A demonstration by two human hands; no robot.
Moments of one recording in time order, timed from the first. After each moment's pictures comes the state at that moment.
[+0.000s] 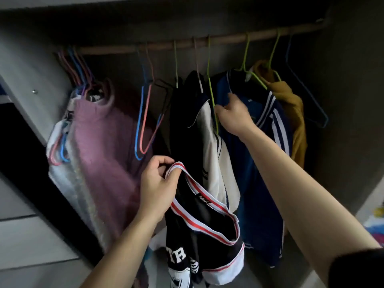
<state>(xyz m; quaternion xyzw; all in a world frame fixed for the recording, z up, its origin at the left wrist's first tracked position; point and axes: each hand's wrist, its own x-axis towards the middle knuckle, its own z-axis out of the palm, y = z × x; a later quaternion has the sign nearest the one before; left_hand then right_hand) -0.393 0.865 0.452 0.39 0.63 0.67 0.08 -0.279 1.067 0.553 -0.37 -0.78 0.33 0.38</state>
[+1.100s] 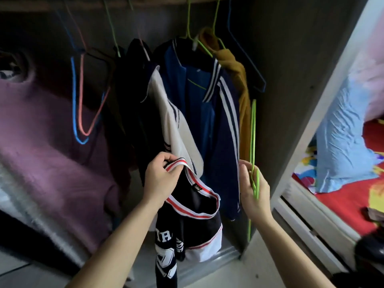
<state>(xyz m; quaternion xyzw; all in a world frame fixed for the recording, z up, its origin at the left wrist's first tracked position) -0.341 0.905 0.385 0.46 0.67 0.55 0.19 -0.110 0.948 0.337 -0.46 -0.62 0.29 0.56</state>
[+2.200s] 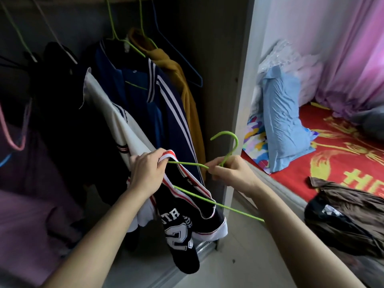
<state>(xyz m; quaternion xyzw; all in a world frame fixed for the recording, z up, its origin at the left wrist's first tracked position) -0.256 0.953 0.397 0.70 0.66 0.29 -0.02 -0.003 0.967 0.388 -0.41 -0.67 0.50 0.36</state>
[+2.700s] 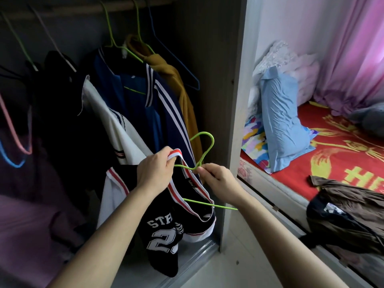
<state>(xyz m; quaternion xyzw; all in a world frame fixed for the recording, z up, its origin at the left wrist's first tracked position) -0.236 0.951 0.412 0.71 0.65 0.27 -0.01 -0.032 0.955 0.366 -0.42 -0.74 0.38 0.37</state>
